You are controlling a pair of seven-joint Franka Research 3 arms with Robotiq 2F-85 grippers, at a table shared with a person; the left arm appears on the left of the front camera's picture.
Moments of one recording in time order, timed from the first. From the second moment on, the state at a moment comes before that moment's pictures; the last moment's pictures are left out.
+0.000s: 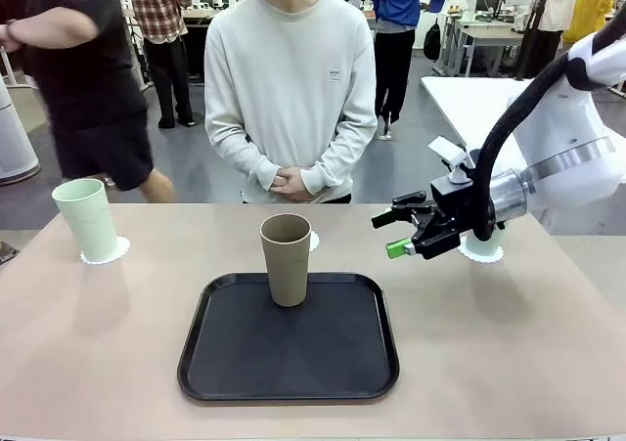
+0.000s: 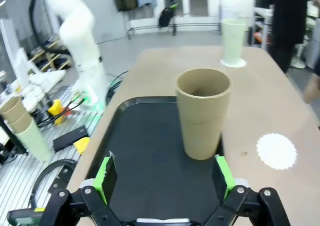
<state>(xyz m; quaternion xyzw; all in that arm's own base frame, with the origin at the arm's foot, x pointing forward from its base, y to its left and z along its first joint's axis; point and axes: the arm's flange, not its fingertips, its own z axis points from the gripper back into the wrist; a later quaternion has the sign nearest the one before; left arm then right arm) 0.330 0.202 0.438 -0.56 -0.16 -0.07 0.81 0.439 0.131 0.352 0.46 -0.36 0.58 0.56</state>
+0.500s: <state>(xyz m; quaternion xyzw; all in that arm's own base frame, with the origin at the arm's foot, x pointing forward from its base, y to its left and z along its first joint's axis) 0.330 0.202 0.438 -0.56 -0.16 -0.07 0.81 0.434 0.164 0.321 0.45 -0.39 0.56 0.58</state>
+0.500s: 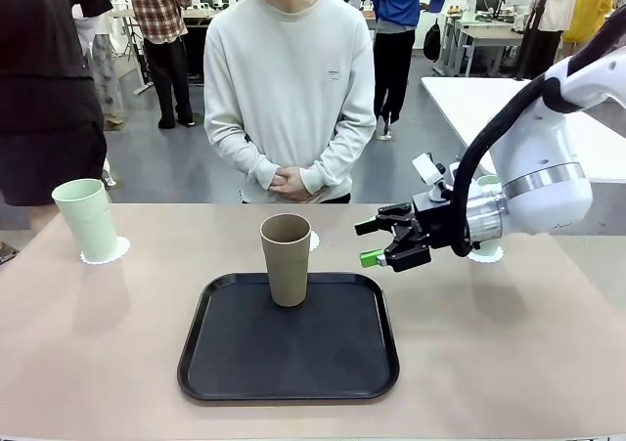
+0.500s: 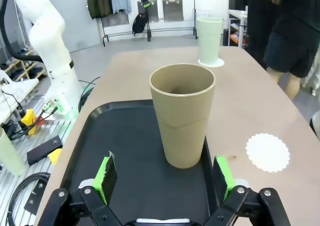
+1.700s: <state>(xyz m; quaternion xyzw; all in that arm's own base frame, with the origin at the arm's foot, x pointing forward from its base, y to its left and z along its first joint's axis) 0.330 0.202 0.438 -0.56 -0.16 -0.07 0.81 0.440 0.174 0.308 0.45 -0.39 0.56 0.57</state>
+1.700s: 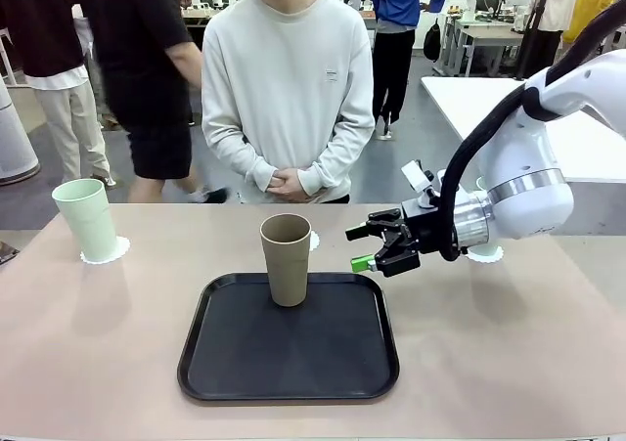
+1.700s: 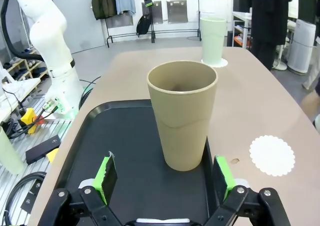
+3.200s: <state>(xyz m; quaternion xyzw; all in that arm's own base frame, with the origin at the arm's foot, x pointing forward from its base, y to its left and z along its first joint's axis) 0.330 0.202 0.438 -0.56 -0.16 -0.07 0.81 0.454 0.239 0.257 0.45 -0.40 0.57 0.56</state>
